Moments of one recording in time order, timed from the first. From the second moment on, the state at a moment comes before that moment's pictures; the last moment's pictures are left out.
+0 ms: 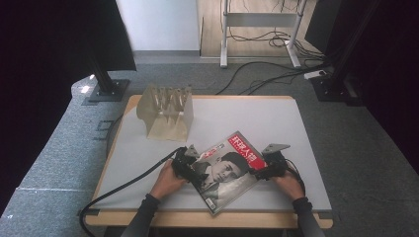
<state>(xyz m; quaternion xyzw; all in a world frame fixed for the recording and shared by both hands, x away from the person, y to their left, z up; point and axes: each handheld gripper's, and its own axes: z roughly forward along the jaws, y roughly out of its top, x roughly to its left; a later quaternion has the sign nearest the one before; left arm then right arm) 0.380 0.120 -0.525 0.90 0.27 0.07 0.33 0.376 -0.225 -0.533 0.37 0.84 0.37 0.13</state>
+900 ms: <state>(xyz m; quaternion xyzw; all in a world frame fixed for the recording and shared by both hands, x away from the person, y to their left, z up) 0.408 0.170 -0.510 0.91 0.30 0.11 0.27 0.332 -0.251 -0.531 0.37 0.85 0.34 0.16</state>
